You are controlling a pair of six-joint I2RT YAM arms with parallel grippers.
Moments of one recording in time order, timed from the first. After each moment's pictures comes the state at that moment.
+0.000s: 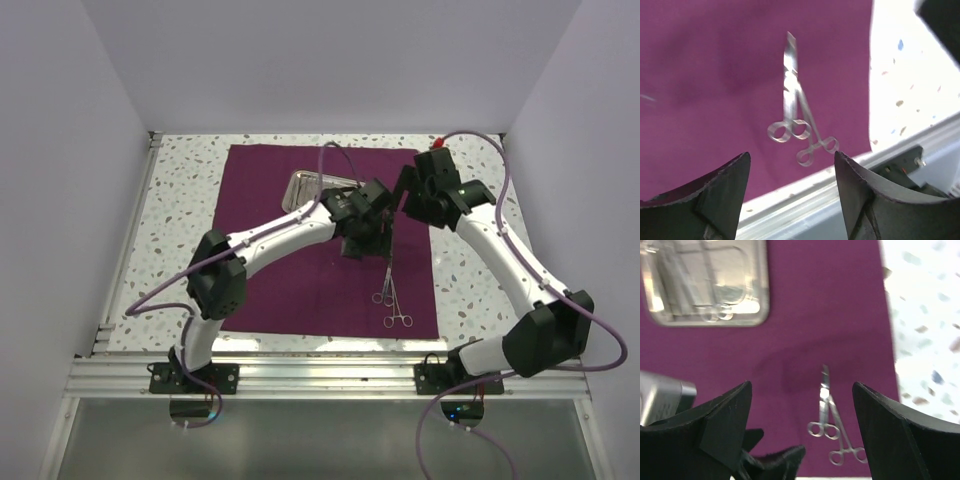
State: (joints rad) left arm -0.97 2.06 1.88 -0.87 0.03 -0.85; right arm 0.36 1.37 1.29 -0.84 0.25 0.64
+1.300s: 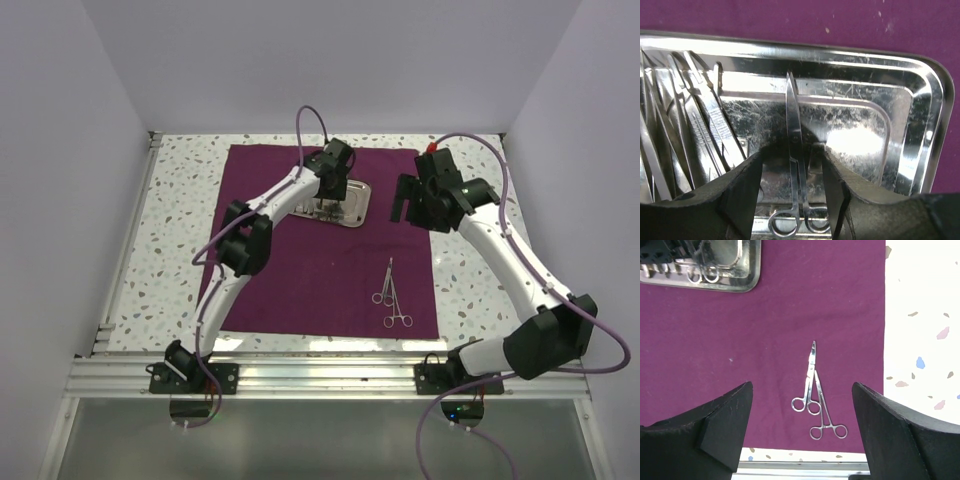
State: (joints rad) left arm -0.59 2.55 2.31 -0.73 -0.21 -0.41; right arm 0.36 1.39 1.37 -0.94 0.17 0.53
